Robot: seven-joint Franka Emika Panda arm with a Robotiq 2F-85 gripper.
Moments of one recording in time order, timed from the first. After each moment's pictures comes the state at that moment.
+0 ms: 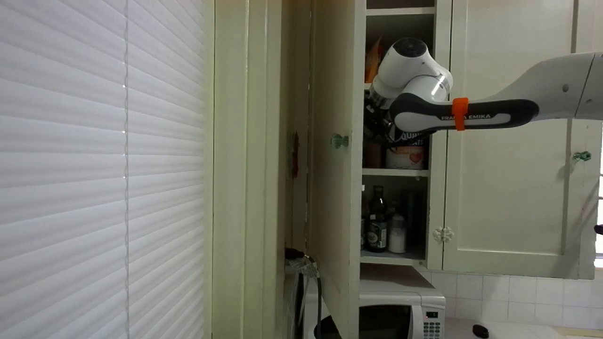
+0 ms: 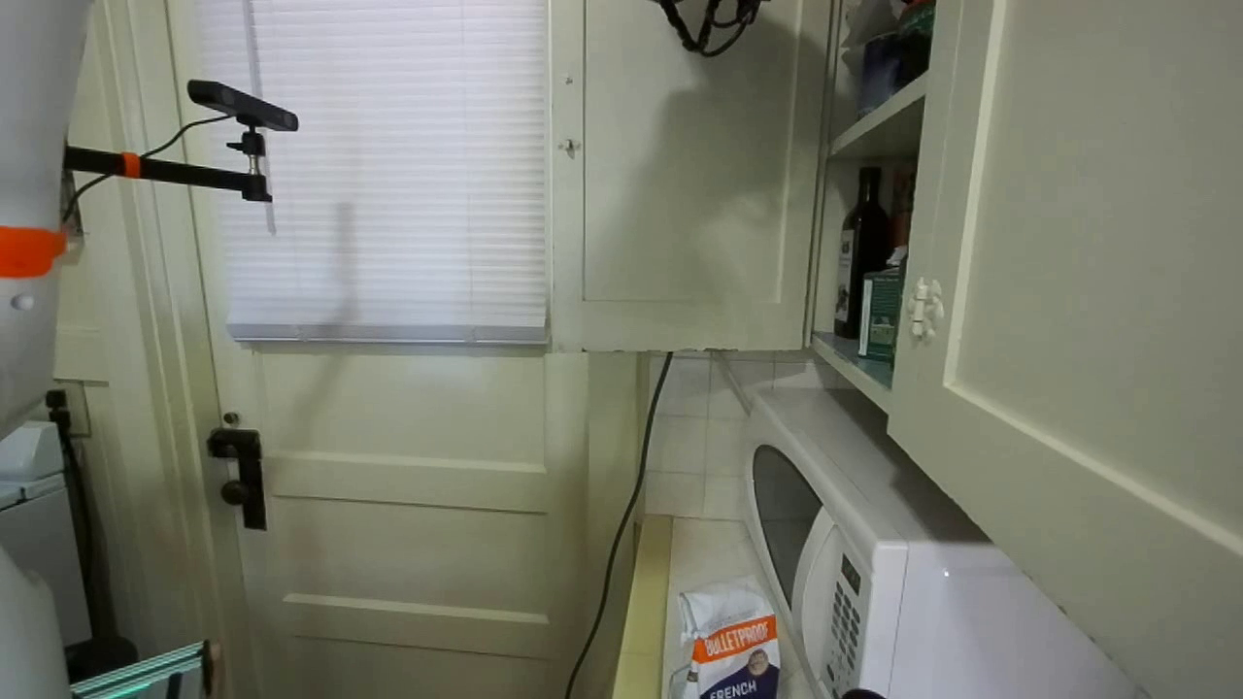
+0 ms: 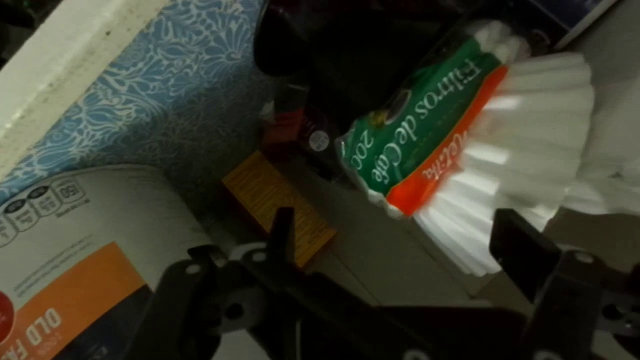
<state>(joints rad) -0.02 0.24 0.17 -1.13 -0.91 2.23 1.79</state>
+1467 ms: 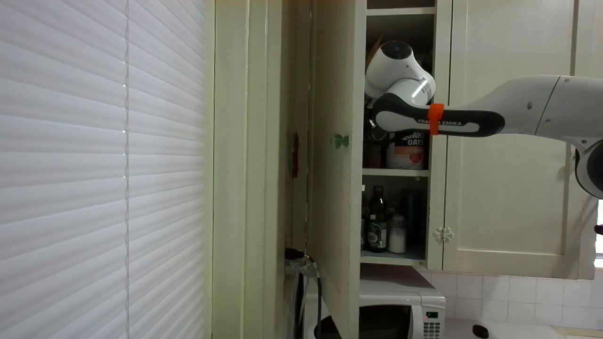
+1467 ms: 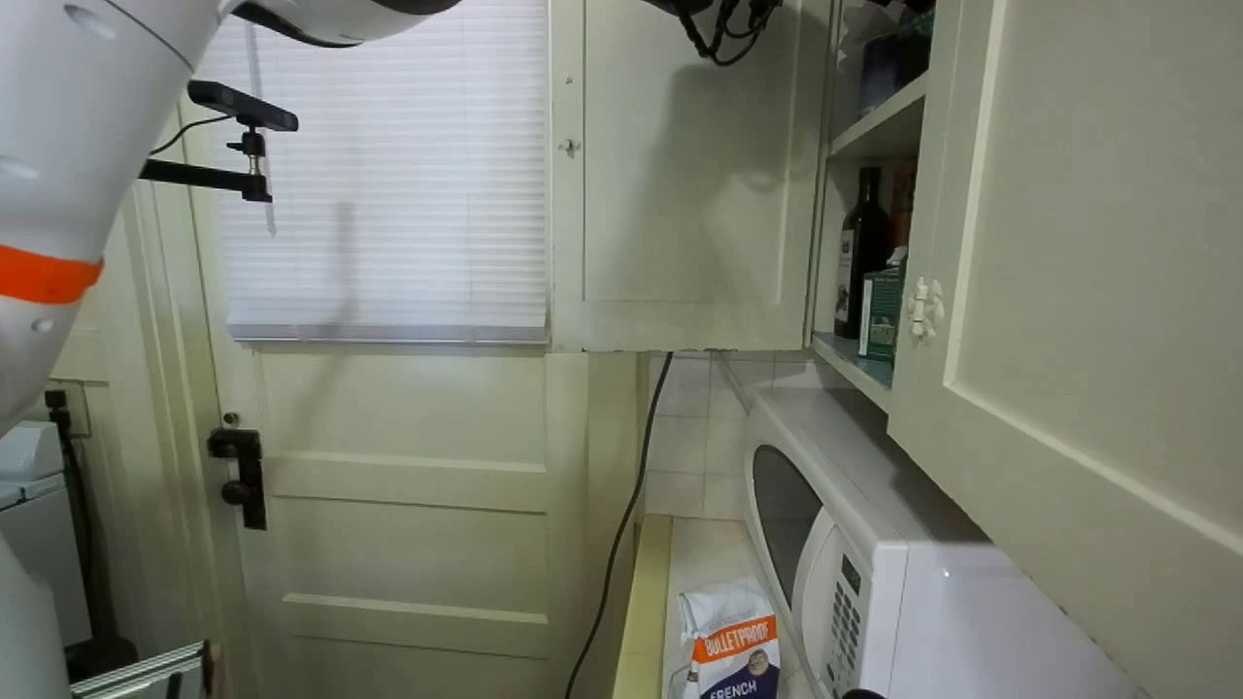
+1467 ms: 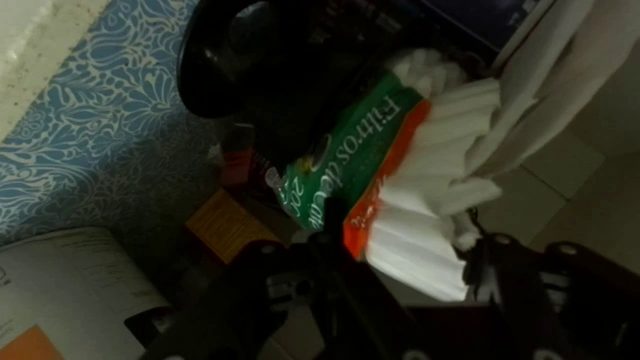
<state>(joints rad) 0.02 0.44 0.19 -0.83 -0.89 2.17 1.79</state>
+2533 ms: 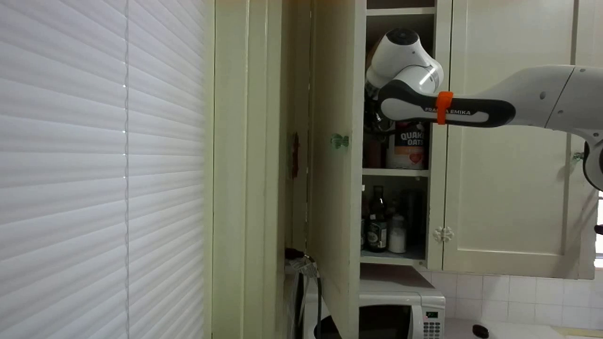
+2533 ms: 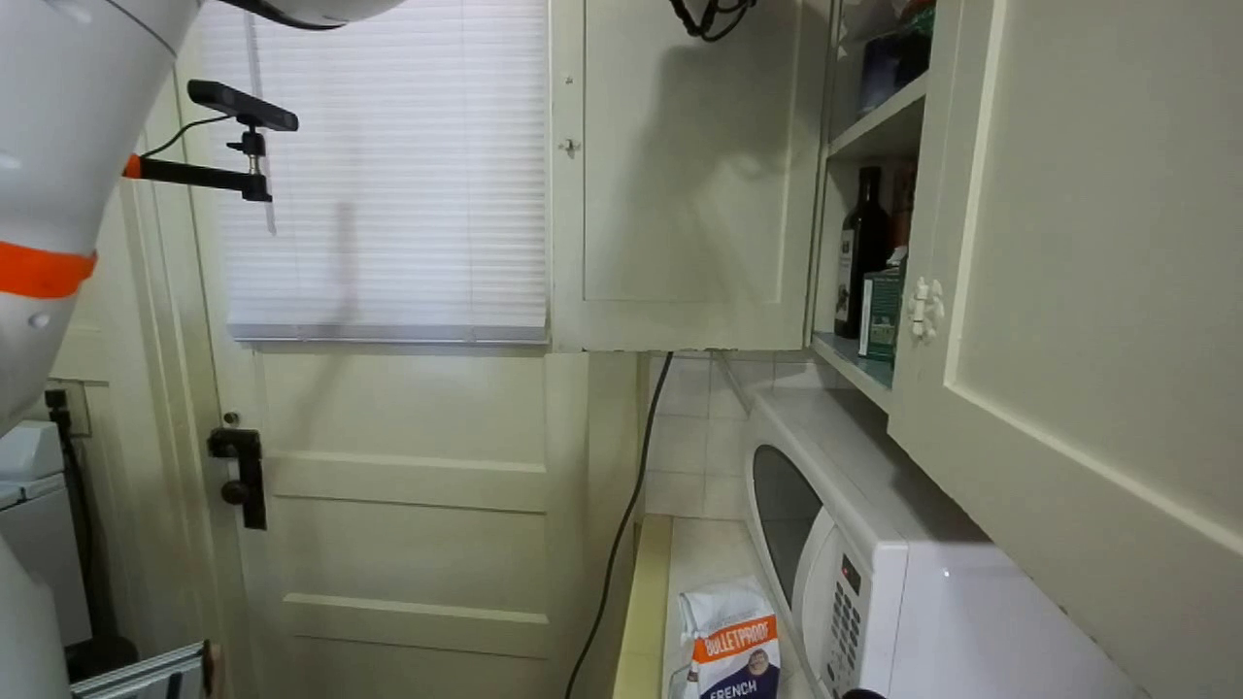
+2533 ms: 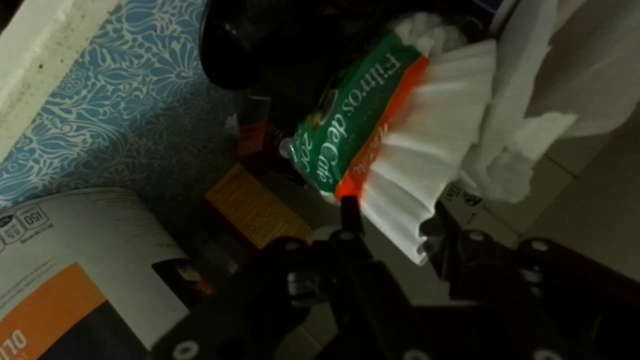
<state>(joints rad) 0.01 0.40 0.21 -0.83 -0.88 2.09 1.78</state>
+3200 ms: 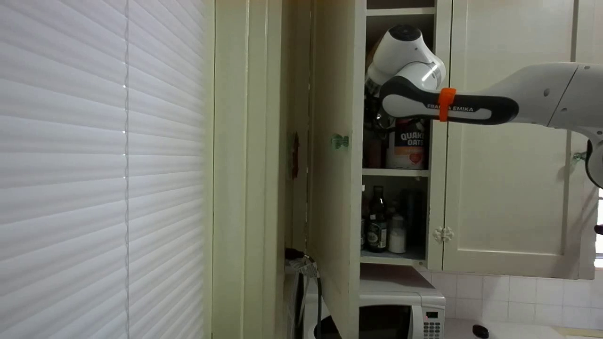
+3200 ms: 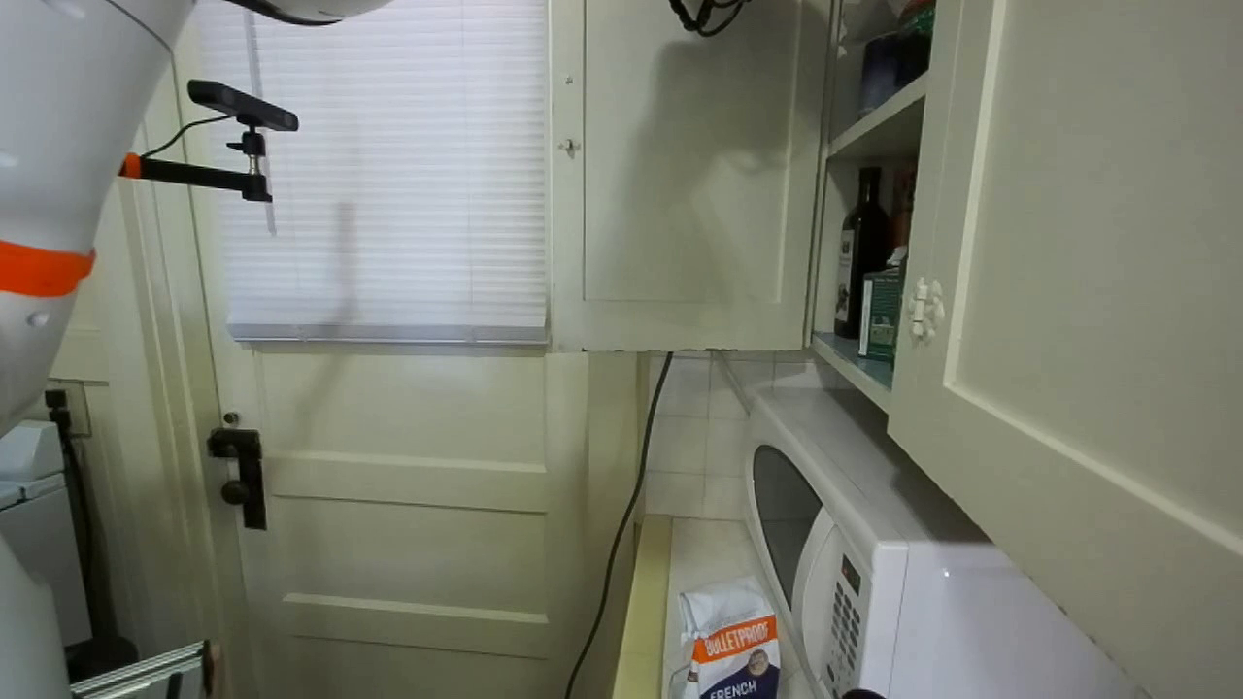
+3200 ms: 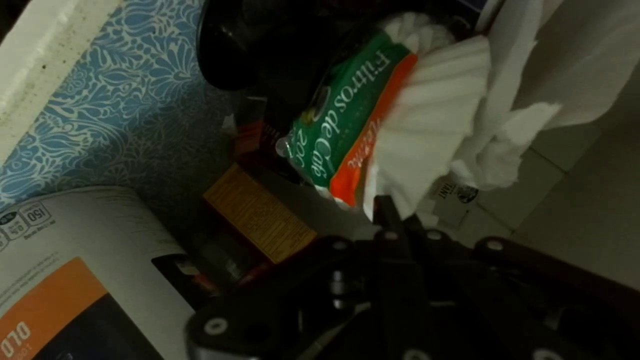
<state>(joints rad) 0.01 0.39 0.21 -0.83 -0.87 2.09 1.78</state>
